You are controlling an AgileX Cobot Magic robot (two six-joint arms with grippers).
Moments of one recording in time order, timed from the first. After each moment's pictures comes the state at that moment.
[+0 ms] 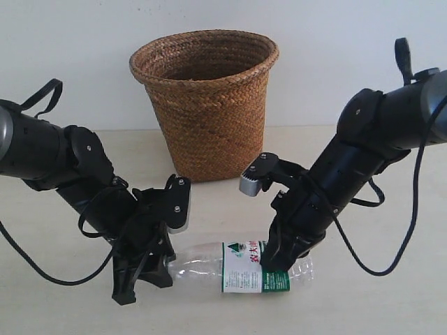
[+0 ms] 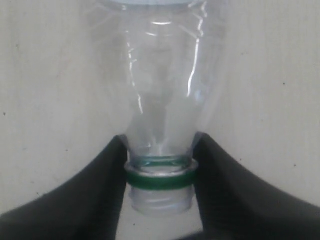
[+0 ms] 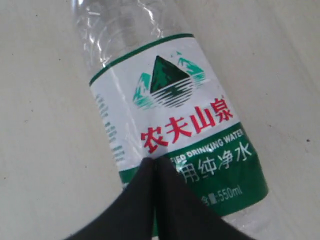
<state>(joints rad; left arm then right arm) -0.45 1.96 -1.09 -0.55 0.64 1.58 0.41 1.94 -1.16 0.63 0.85 -1.15</state>
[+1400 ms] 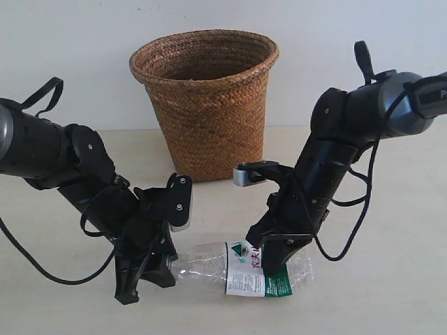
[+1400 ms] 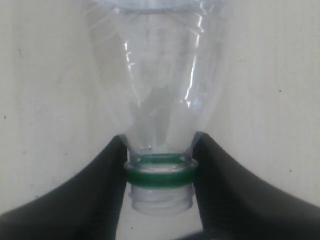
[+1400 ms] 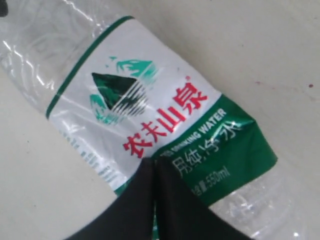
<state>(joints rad) -0.45 1.96 -1.09 -0.55 0.64 1.57 0.42 2.06 -1.34 0.49 1.03 -0.64</state>
